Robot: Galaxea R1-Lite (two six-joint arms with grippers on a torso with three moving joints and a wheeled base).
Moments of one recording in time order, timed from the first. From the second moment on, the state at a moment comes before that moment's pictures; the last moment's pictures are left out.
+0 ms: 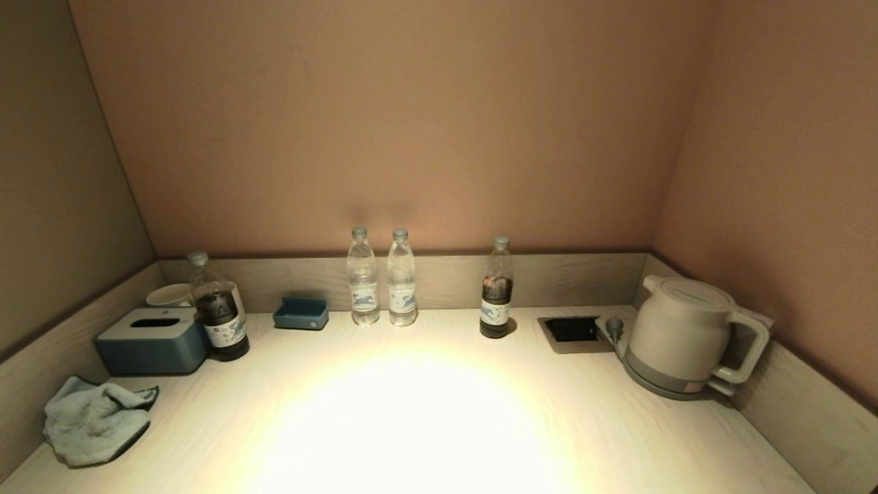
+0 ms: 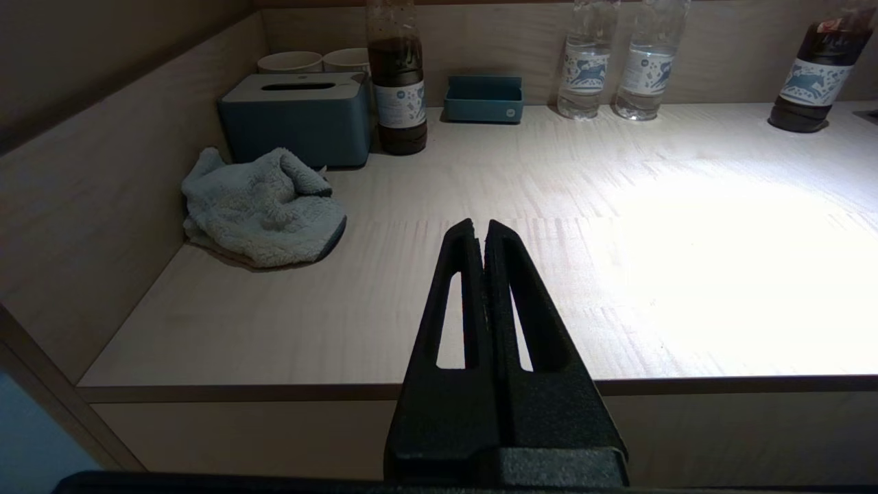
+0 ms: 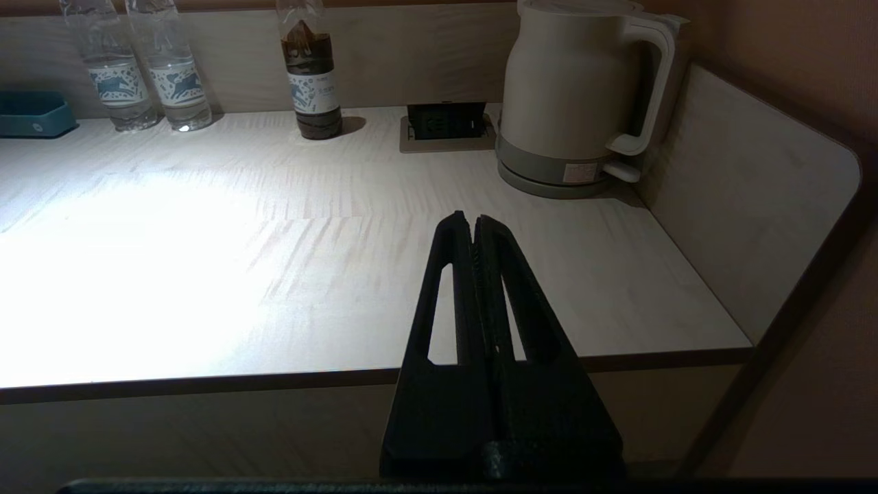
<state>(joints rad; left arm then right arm) 0.00 0.00 0.00 0.01 -0.01 -0.01 0.00 0.00 0.00 0.00 -0.01 0.01</state>
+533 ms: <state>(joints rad) 0.00 0.00 0.00 0.01 -0.01 -0.01 0.00 0.00 0.00 0.00 -0.01 0.01</state>
